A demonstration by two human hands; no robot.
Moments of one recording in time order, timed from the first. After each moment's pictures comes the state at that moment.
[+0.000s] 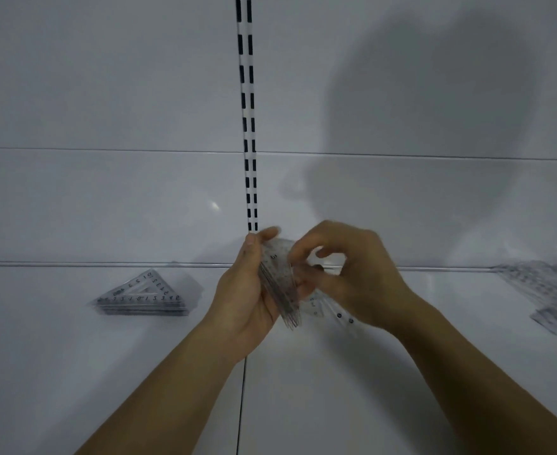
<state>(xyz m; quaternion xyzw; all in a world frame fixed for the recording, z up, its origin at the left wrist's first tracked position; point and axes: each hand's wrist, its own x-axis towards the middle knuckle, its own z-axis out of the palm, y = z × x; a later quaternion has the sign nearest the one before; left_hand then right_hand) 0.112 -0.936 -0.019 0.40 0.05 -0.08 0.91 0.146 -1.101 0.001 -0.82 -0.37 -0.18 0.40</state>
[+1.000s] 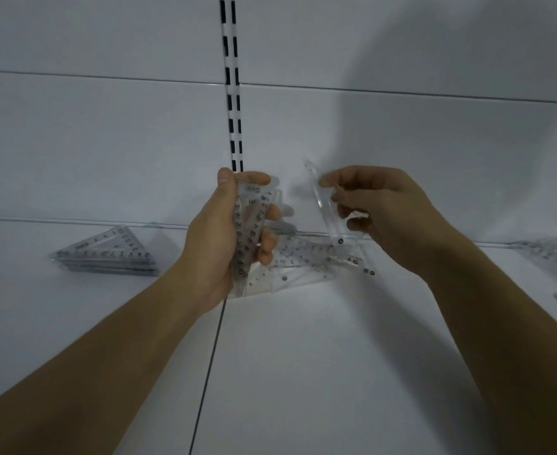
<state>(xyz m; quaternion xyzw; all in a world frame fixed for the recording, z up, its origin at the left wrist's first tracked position) 0.122 -0.934 -0.026 0.56 -0.01 0.03 0.83 0.175 -1.137 0.000 -0.77 -0.16 0.03 0.62</state>
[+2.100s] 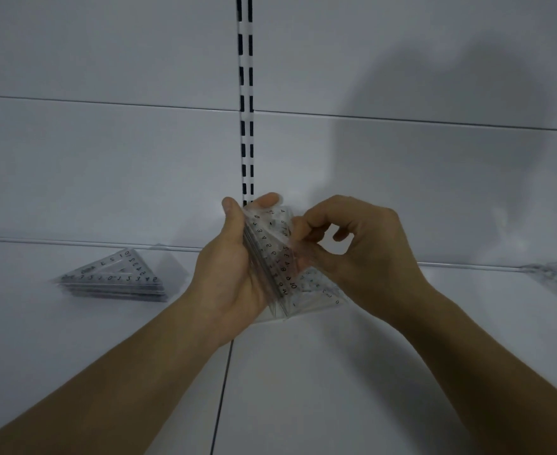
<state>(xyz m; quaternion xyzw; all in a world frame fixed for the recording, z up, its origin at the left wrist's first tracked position) 0.124 -0.935 -0.026 0.42 0.03 -0.04 0.91 0.155 -1.099 -0.014 -0.82 -0.35 -0.23 0.38</state>
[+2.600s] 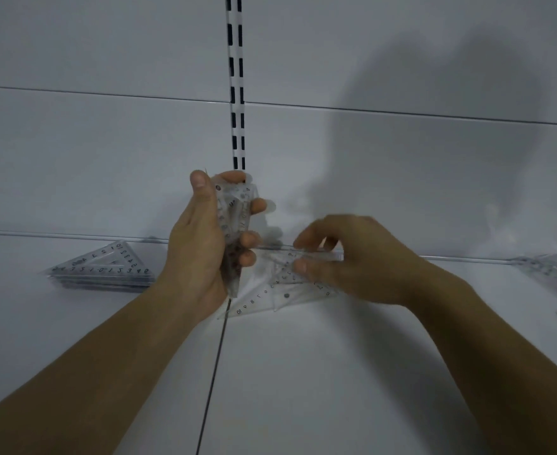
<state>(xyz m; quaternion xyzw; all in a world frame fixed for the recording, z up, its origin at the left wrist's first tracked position) 0.130 -0.923 -0.020 0.52 0.02 0.08 0.85 0.165 -1.118 -0.010 -0.93 -0.29 -0.01 0.22</state>
